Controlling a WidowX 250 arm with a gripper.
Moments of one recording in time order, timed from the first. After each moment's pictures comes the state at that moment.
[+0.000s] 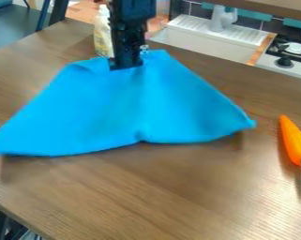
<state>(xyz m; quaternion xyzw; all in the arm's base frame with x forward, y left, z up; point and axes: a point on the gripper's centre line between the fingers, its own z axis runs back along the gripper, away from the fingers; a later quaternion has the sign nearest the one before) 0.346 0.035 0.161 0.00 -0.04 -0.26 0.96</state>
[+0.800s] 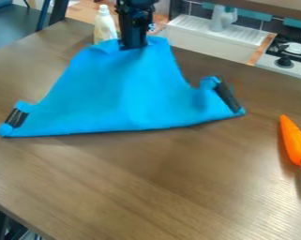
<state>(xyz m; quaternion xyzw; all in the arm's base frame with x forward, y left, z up) 0.405 0.065 0.157 0.00 -0.04 -0.23 0.97</state>
